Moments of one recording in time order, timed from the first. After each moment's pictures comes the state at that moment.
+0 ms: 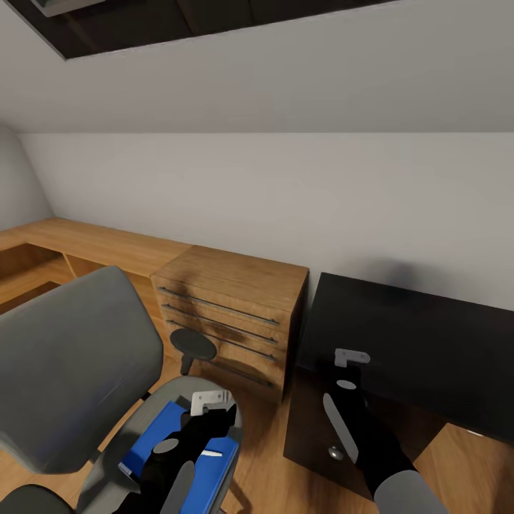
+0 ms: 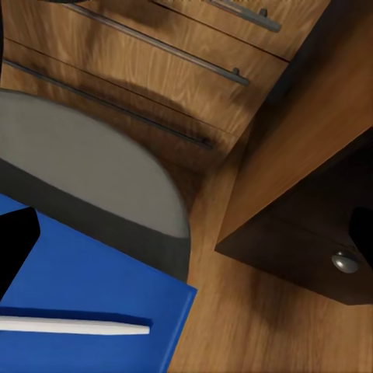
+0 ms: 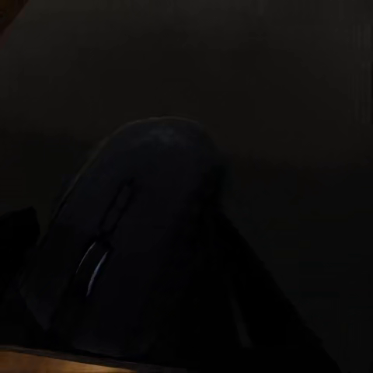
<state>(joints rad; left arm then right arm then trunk) -0.15 -0.08 -0.30 -1.48 0.30 0.56 0.28 -0.52 0.06 0.17 -0.98 -0.19 0.33 -0.49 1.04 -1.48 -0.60</state>
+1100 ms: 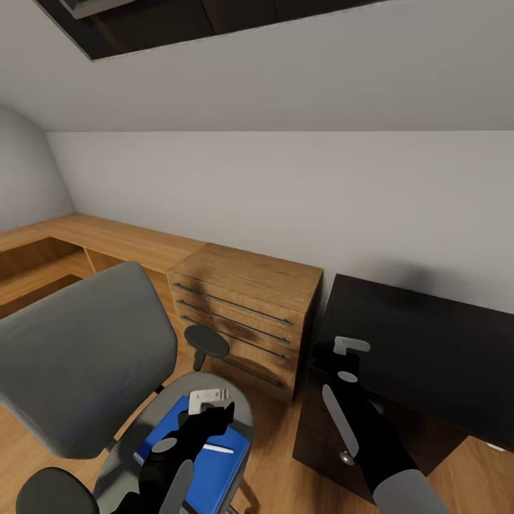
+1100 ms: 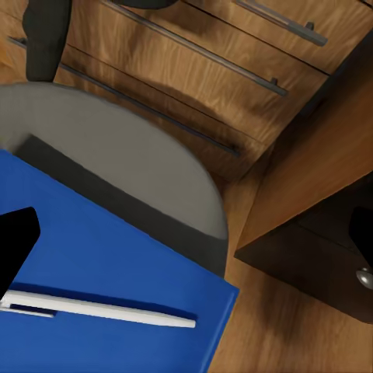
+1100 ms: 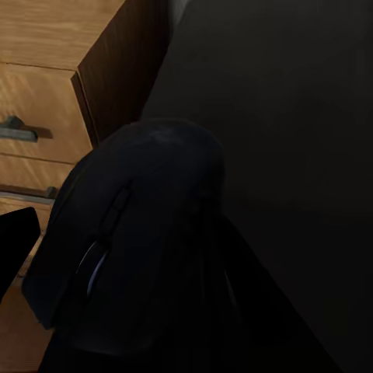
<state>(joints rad) -0.15 -0.09 -0.29 -1.49 0.30 0.56 0.30 -0.52 0.07 0.17 -1.09 -0.20 0.30 -0.48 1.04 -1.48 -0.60</state>
